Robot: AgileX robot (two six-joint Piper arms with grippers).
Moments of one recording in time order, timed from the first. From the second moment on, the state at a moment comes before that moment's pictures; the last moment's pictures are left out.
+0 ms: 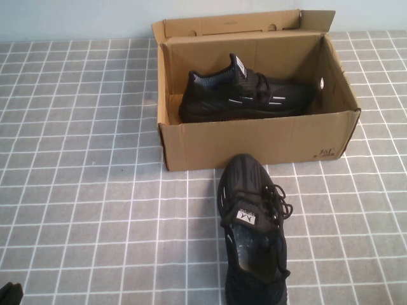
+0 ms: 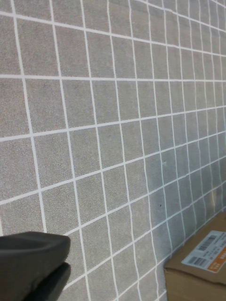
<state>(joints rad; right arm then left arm) 0.13 -0.01 0.03 0.12 0.34 0.05 -0.18 -0.01 0.03 0.00 0.39 0.06</state>
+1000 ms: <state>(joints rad) 0.13 -0.01 0.03 0.89 0.08 0.05 -0.18 -0.01 0.03 0.00 0.39 0.06</state>
